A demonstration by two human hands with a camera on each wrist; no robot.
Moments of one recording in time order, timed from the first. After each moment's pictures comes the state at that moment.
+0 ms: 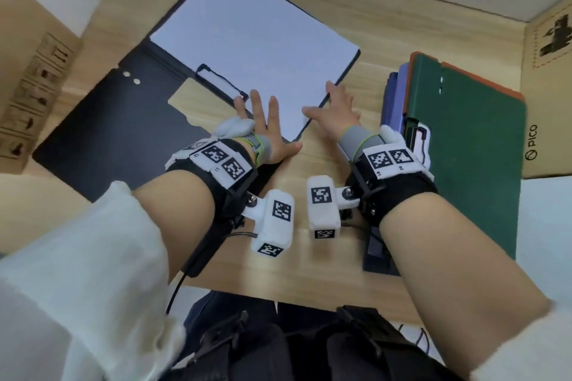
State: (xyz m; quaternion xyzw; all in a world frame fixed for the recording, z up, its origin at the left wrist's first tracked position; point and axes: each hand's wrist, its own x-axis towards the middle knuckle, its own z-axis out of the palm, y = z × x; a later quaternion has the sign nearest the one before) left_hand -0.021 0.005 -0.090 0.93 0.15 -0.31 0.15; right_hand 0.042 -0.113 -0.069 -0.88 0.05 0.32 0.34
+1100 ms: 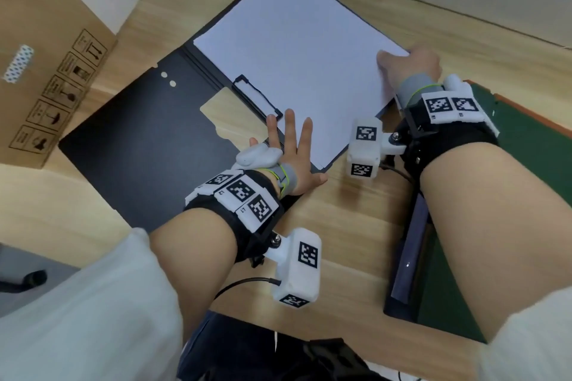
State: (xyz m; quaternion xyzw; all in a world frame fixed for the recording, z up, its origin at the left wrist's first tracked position) left_hand -0.032 0.001 -0.097 0.92 0.11 -0.32 0.17; right_hand 0.152 -0.113 -0.058 -0.93 0.15 0.15 0.29
